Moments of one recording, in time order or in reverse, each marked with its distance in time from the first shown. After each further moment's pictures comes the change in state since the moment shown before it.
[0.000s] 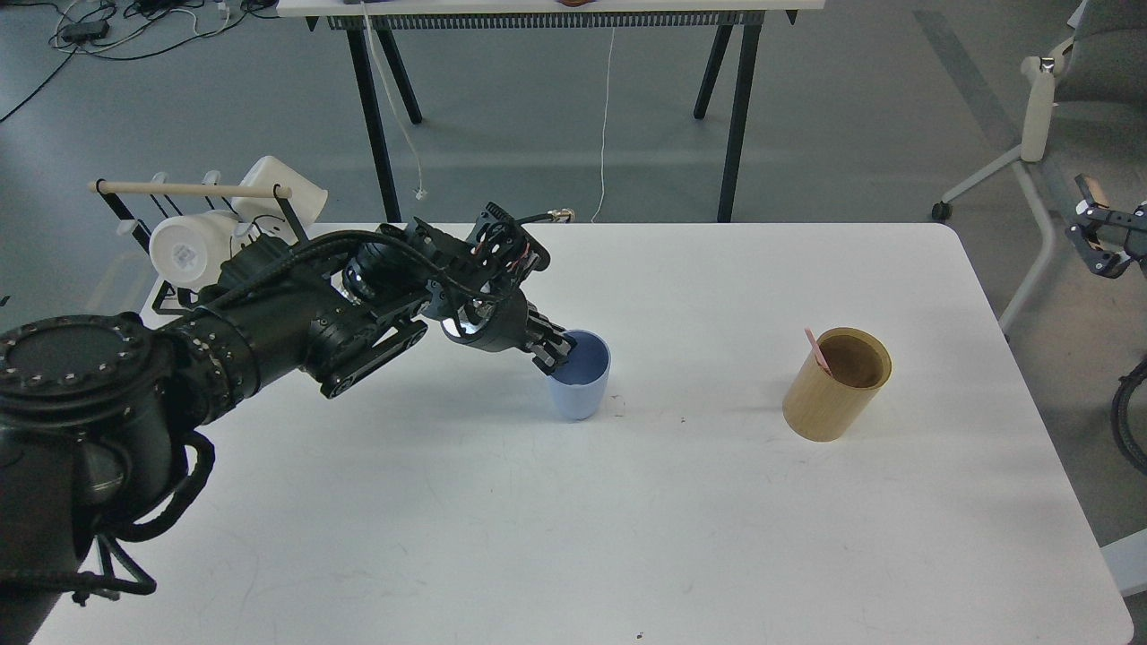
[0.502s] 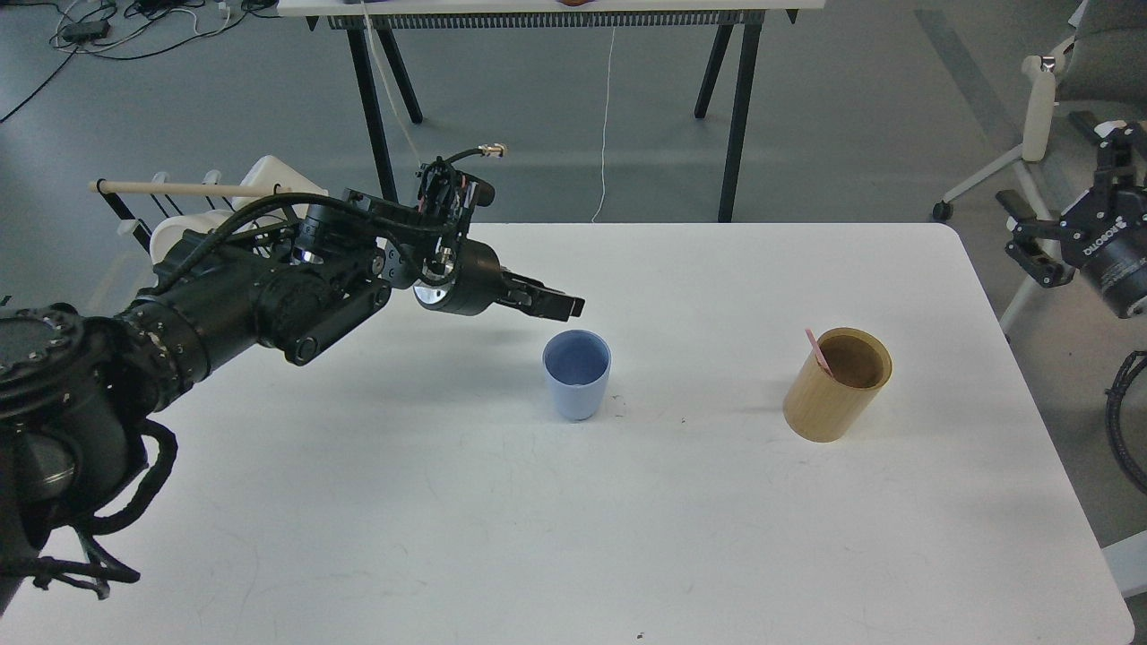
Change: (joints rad) left arm 0.001 0.108 -0.136 -0.005 -0.397 -0.058 0.000; right arm 0.017 -0.068 -0.021 0.159 -0.479 0.000 0.000
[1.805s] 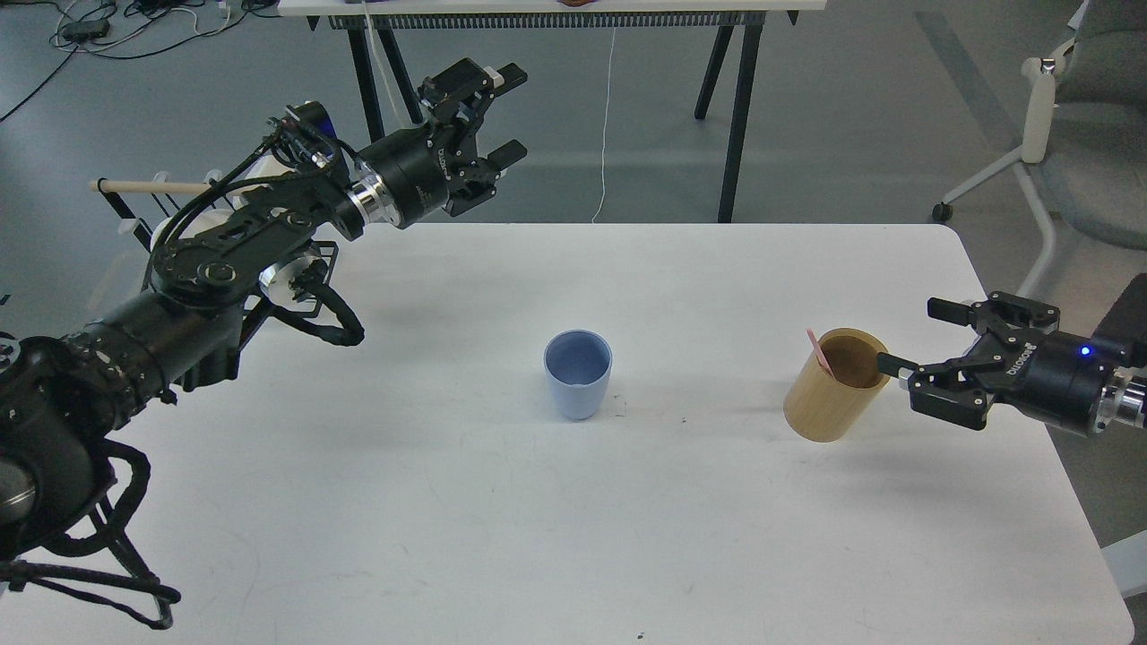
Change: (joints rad) left arm 0.075 0.063 -0.111 0.010 -1.047 -0.001 0.000; right arm -0.016 -0.201 -0.259 0.400 -1.563 -0.731 0.000
